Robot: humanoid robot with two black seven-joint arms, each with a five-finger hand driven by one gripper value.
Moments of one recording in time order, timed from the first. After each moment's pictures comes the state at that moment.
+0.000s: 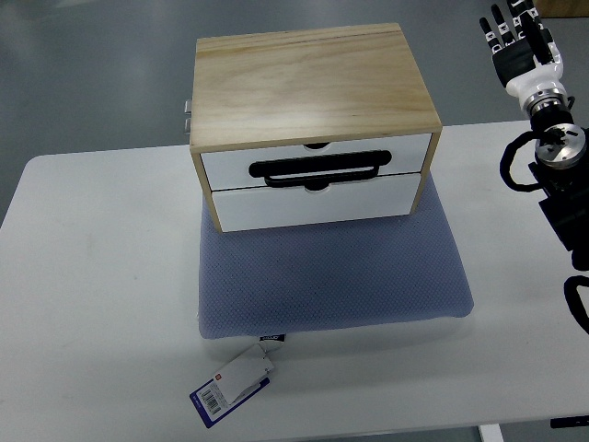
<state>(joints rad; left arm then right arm) 0.02 0.00 -0.08 -0.18 0.00 -0.03 0.09 0.91 -0.19 1.19 0.44 0.04 0.28 0.24</state>
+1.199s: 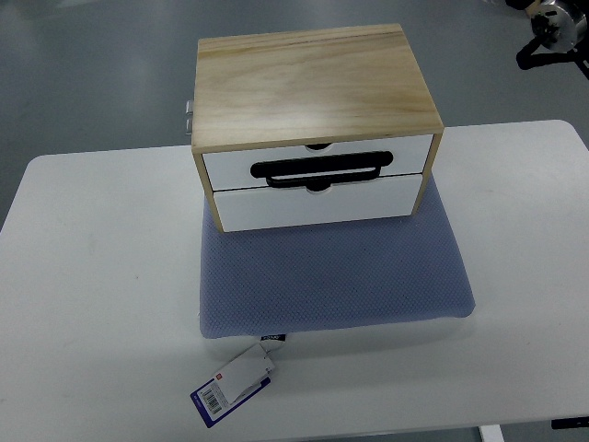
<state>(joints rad) 0.02 0.00 -0.08 -0.22 0.00 -0.03 0.09 1.49 -0.41 0.21 0.70 -0.51 0.33 0.04</state>
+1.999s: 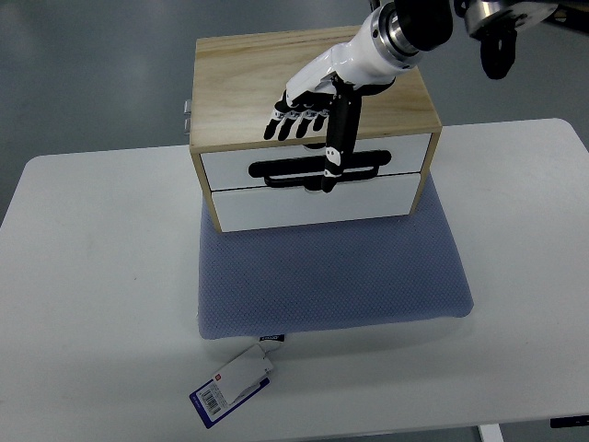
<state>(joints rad) 0.01 0.00 -0.07 -0.22 0.00 -0.03 0.09 1.97 -0.44 -0.27 1.38 -0.30 0.52 -0.43</state>
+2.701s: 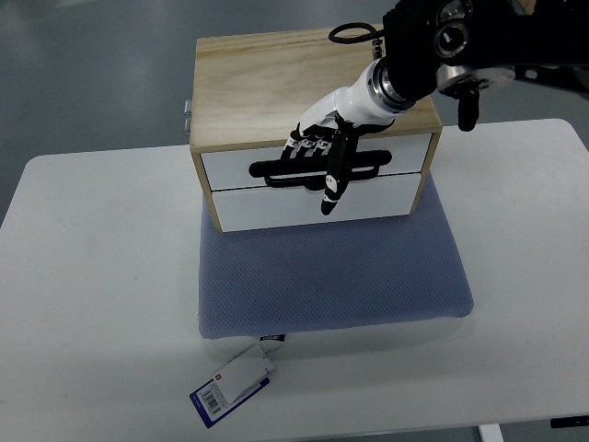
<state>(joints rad) 0.01 0.00 -0.08 -0.22 0.00 -0.03 0.09 1.90 -0.39 -0.34 1.38 -0.26 0.36 -0.47</state>
